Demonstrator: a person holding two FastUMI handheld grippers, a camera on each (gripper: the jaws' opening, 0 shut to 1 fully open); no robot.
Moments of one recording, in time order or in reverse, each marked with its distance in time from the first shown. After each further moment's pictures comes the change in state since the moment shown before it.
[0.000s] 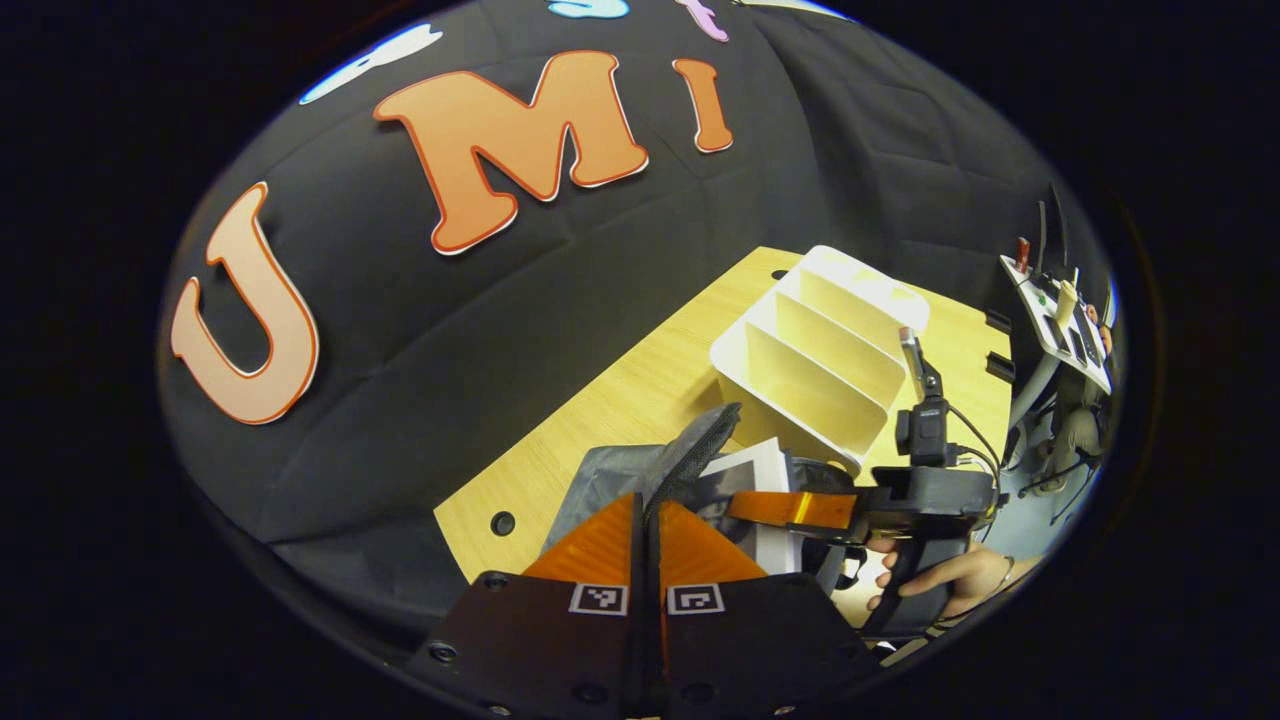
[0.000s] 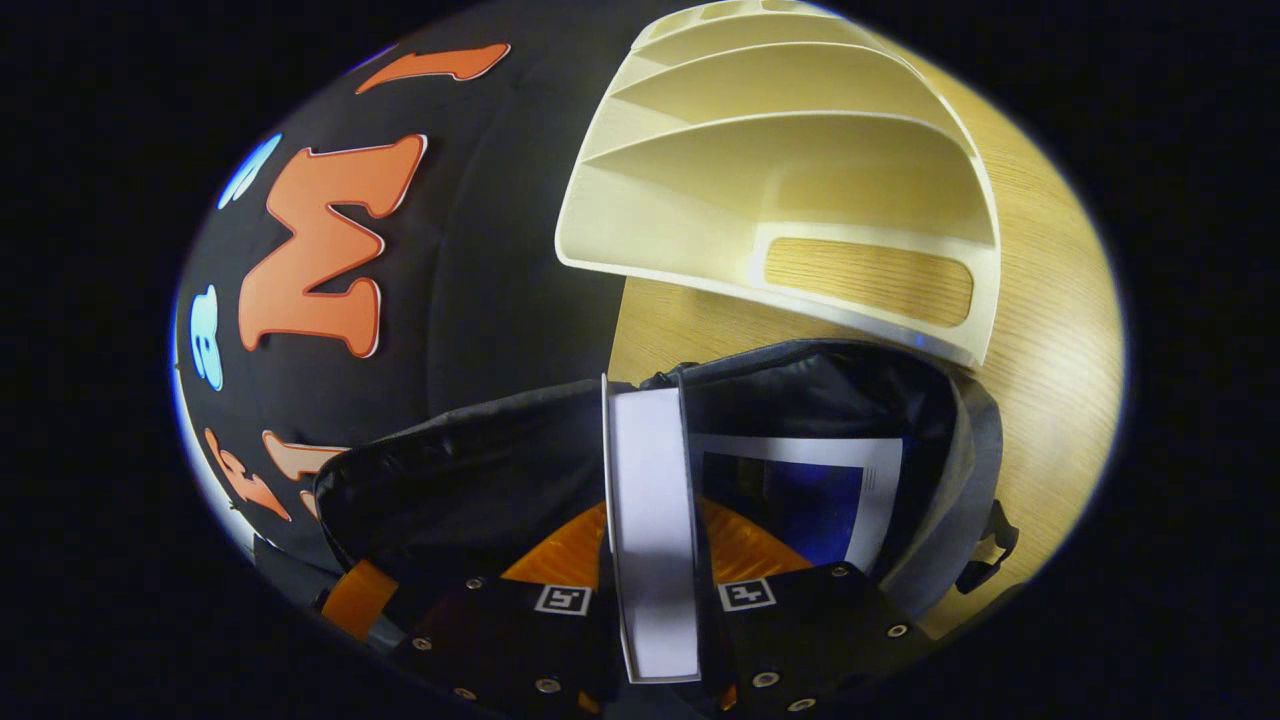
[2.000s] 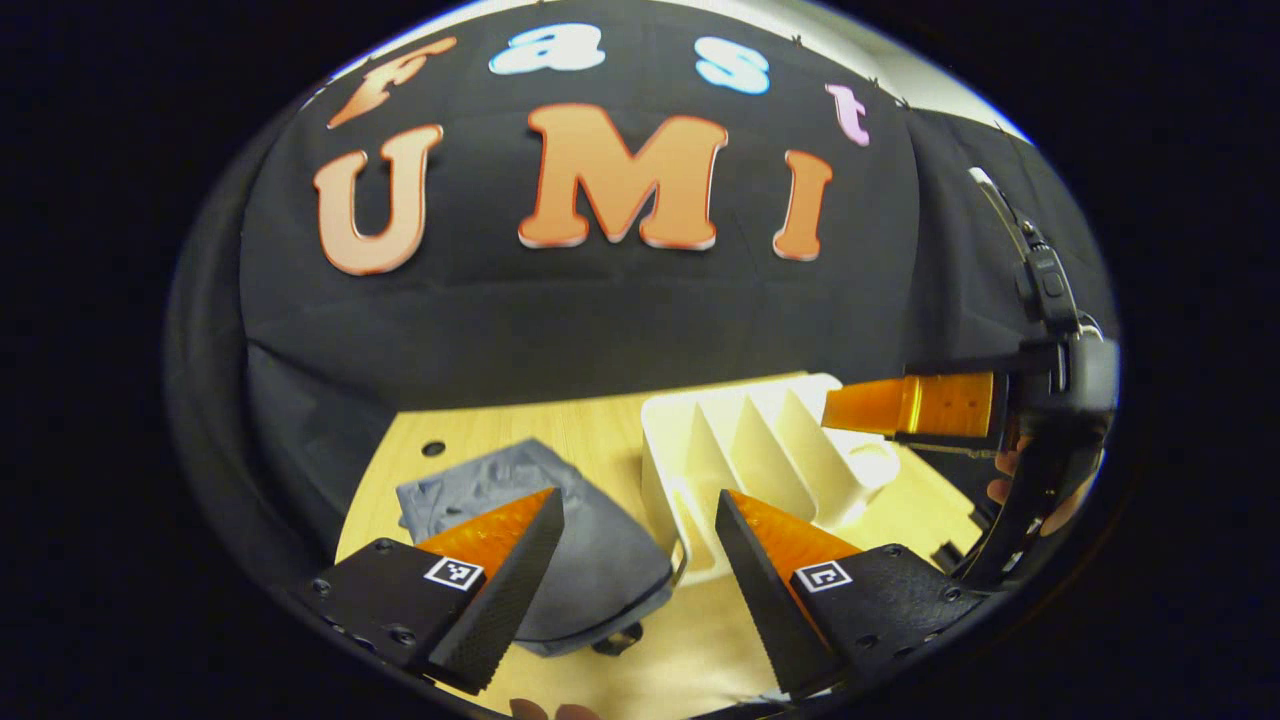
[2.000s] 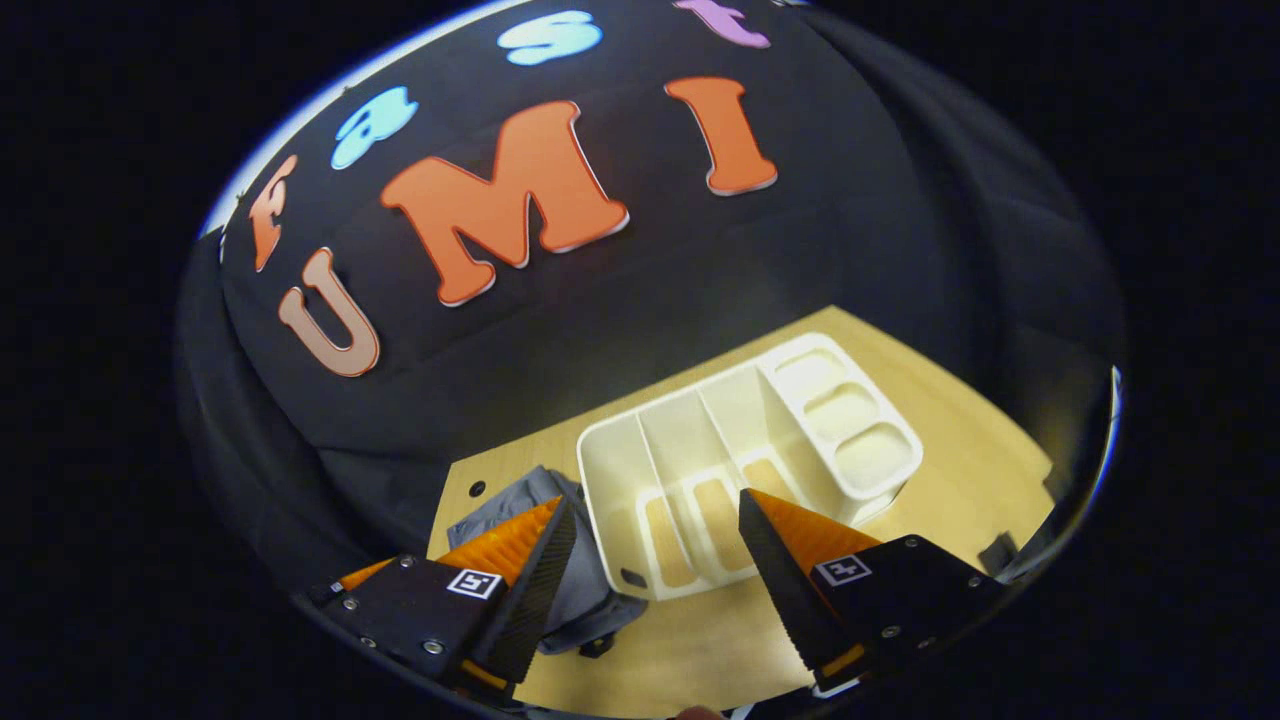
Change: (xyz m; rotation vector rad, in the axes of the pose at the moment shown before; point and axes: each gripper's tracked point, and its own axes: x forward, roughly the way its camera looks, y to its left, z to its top) left arm -0.056 -0.153 0.062 -0.563 -0.350 0.274; right arm -0.217 0.064 0.214 -1.005 -0.310 -0.116
